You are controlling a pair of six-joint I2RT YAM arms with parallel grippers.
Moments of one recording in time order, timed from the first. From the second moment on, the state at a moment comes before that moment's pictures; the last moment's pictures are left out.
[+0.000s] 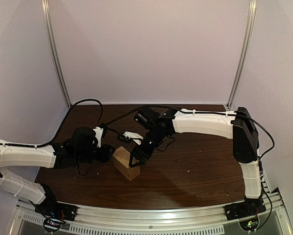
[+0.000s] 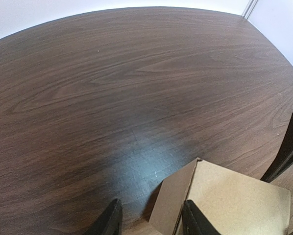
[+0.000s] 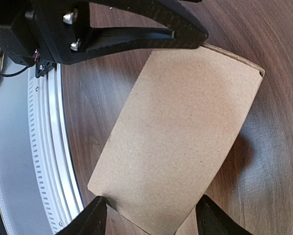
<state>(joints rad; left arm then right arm) -0.80 1.24 0.55 0.06 -0.19 -0.50 0.97 2.13 1.80 -0.78 -0.61 -0.11</state>
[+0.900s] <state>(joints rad) -0.80 1.25 0.55 0.06 -0.18 -0.50 0.96 2.17 1.85 -0.79 -0.61 -0.11</state>
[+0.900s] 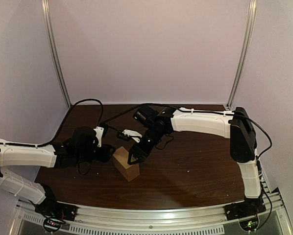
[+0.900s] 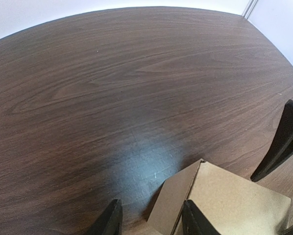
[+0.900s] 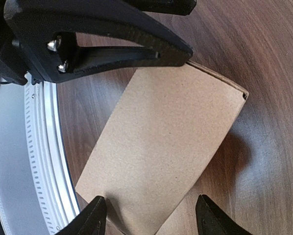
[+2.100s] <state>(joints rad) -0.80 1.17 1.14 -0.45 -0.40 -0.23 0.63 1.53 1.69 -0.73 -0.15 -0.19</state>
